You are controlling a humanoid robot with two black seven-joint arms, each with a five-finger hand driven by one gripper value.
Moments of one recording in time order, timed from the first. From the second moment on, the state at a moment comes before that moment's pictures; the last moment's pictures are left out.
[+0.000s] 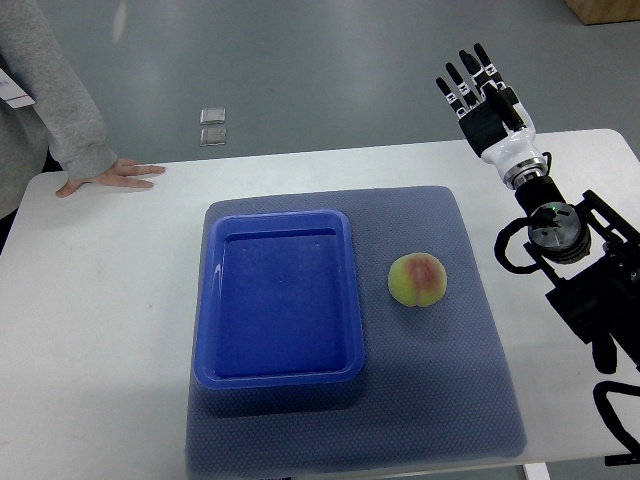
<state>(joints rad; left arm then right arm) -0.06 0.00 0.02 -0.20 0.00 -0.04 0.14 0.65 -0.11 1.17 0.79 -0.08 0.27 0.23</state>
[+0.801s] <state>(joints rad) -0.06 0.00 0.02 -0.21 0.00 -0.04 0.14 1.00 -0.61 0.37 1.04 -0.79 0.41 0.14</state>
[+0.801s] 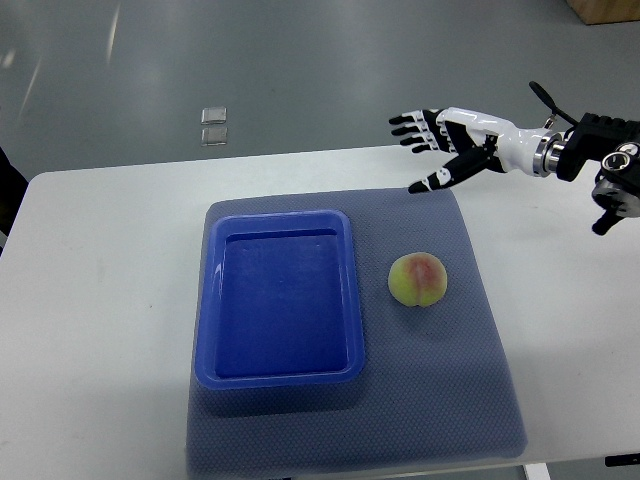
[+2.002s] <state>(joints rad) -0.06 0.00 0.03 -0.21 0.00 -0.05 0.14 1.20 -0.78 -0.13 1.46 -0.90 0.10 0.07</state>
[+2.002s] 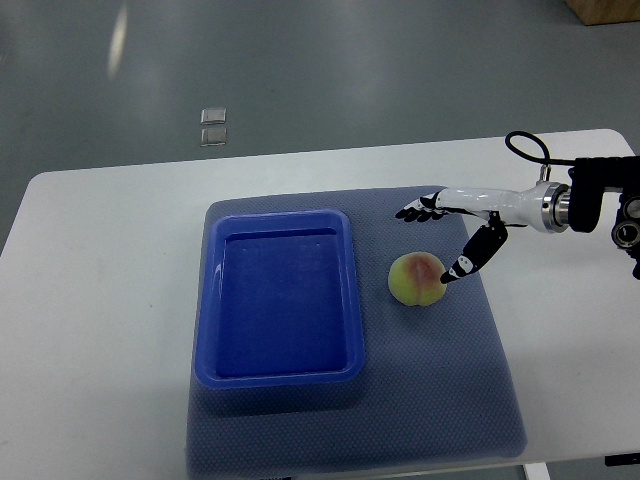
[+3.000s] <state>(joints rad) -0.06 0.00 0.03 -0.21 0.00 -0.05 0.14 1.02 -0.64 -0.13 1.34 -1.04 -0.06 0.10</state>
